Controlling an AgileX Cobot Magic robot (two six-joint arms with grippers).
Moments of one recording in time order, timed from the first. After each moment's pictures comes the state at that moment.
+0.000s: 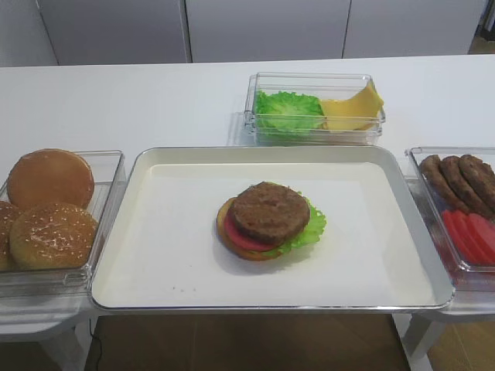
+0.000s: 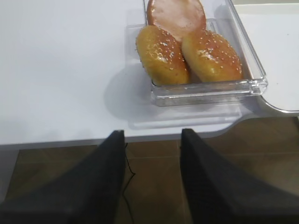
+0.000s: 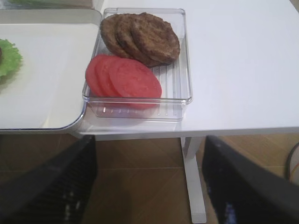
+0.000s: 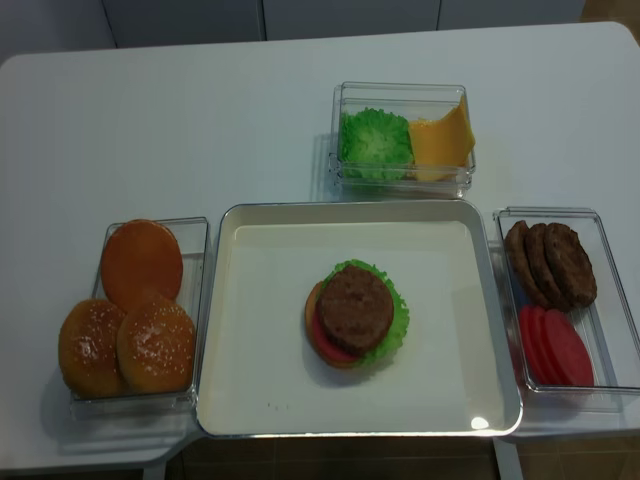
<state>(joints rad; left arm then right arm) 0.03 -0.02 -0.49 0.02 1.19 -0.07 0.05 -0.02 -0.48 0.04 1.16 0.03</state>
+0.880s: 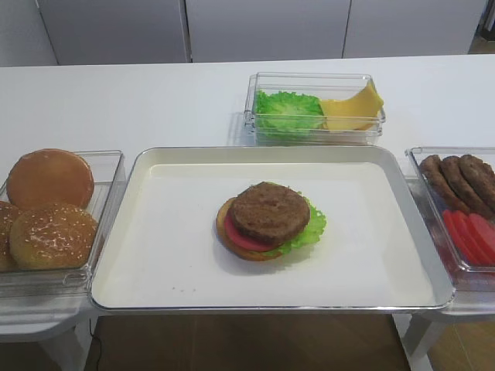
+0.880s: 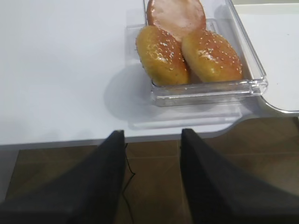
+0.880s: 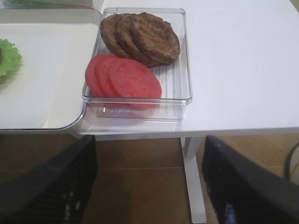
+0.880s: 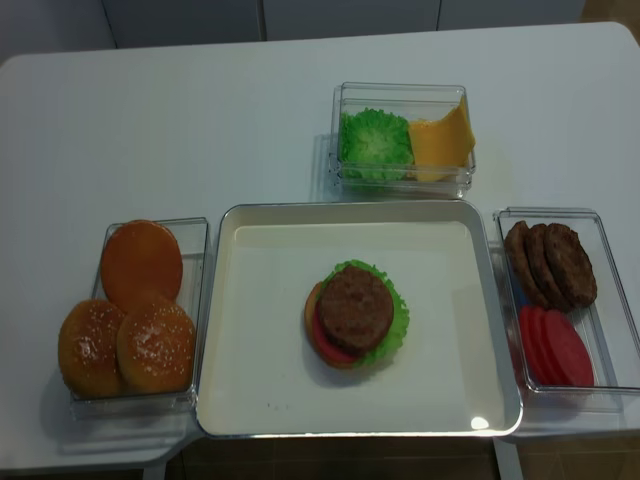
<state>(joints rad) 0.03 -0.02 -0.49 0.02 1.19 -0.07 0.05 -0.02 -0.48 0.04 1.16 0.03</state>
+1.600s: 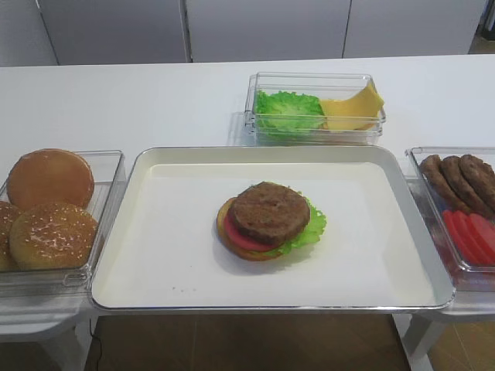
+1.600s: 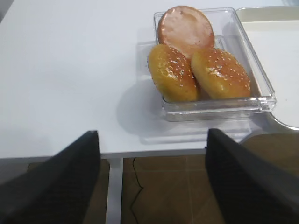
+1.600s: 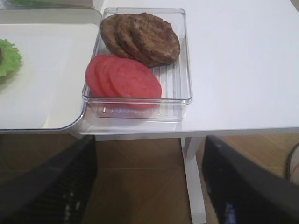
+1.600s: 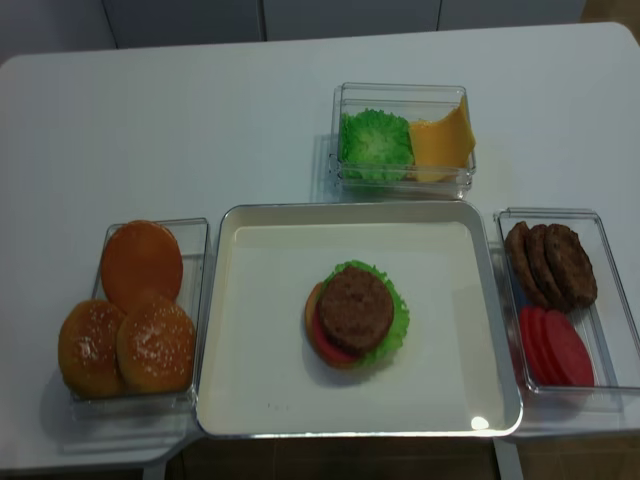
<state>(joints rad) 0.03 -0.02 -0.51 0.06 1.15 -0.08 0.05 -0.02 -0.48 0.04 1.16 0.03</state>
